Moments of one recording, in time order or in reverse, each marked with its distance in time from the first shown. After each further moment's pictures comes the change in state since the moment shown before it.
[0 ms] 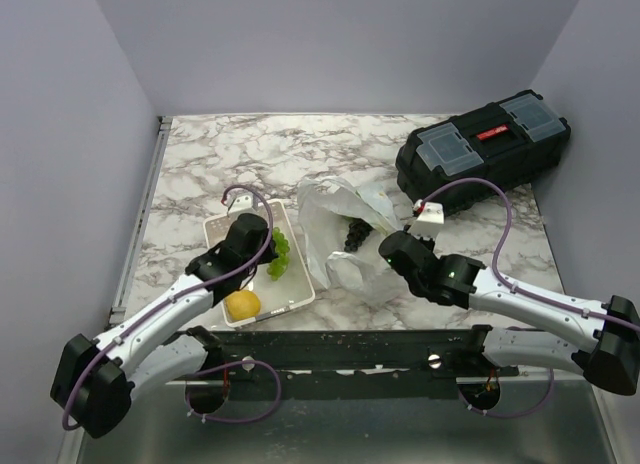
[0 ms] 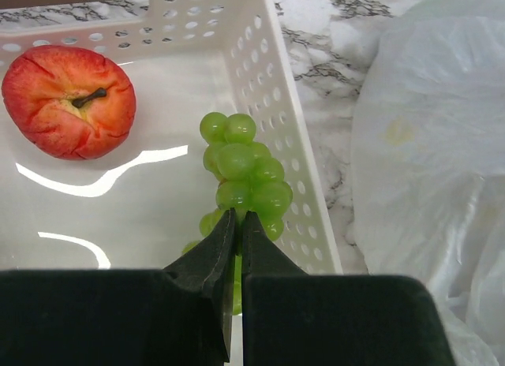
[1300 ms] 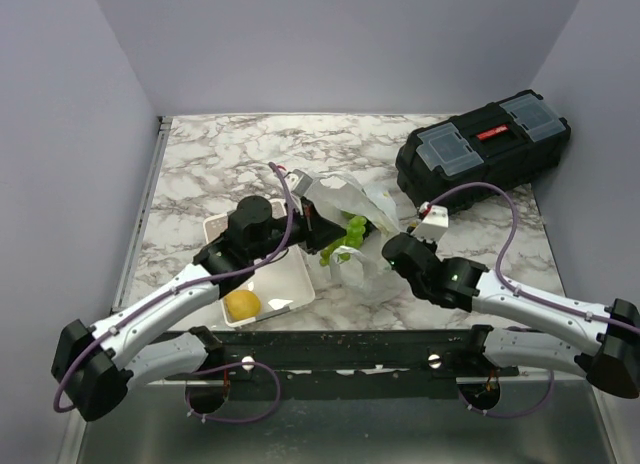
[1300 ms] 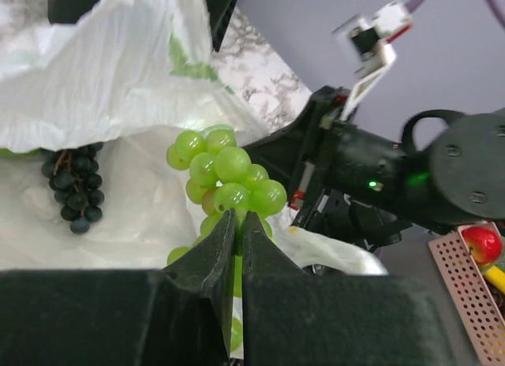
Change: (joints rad) left arm -0.129 0.156 0.179 0.431 0.655 0.100; right arm 0.000 -0.044 -0.039 0.014 -0.011 0.071
